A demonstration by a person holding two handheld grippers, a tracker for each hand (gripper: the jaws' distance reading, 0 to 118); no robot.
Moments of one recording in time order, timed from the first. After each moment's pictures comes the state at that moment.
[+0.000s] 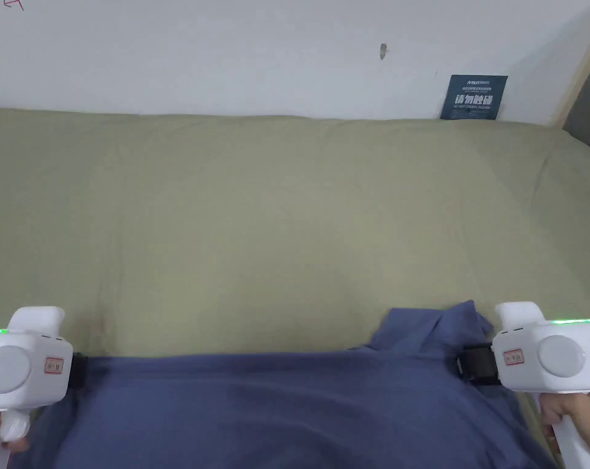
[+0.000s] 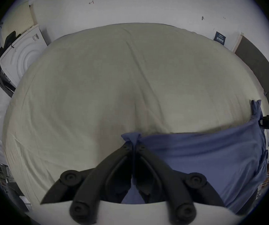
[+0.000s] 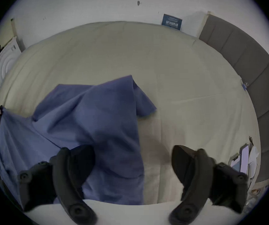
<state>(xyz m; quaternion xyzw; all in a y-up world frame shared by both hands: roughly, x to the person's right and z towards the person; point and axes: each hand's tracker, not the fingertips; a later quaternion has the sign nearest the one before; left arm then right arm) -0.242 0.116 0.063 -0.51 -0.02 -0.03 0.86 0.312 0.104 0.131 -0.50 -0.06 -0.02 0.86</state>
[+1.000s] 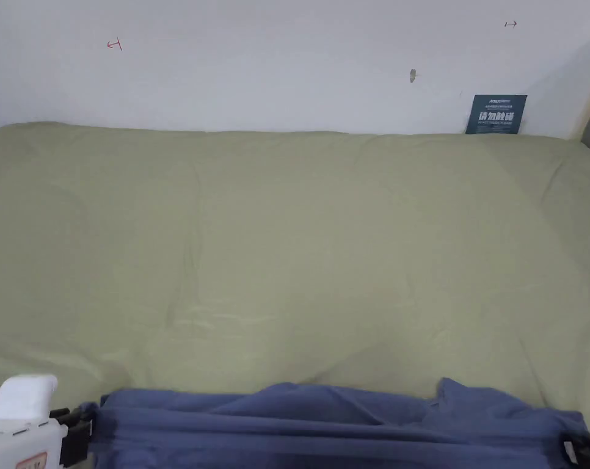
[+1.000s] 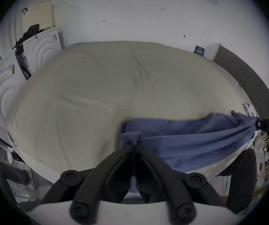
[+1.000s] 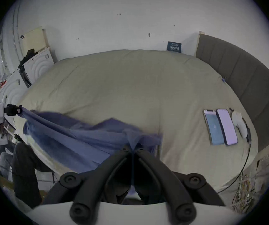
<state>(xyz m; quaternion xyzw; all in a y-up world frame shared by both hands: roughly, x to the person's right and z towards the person) -0.318 0.155 0.332 -0.43 -0.06 0.00 0.90 0.271 0.164 0.429 -0.42 0.01 -0.02 0.91</state>
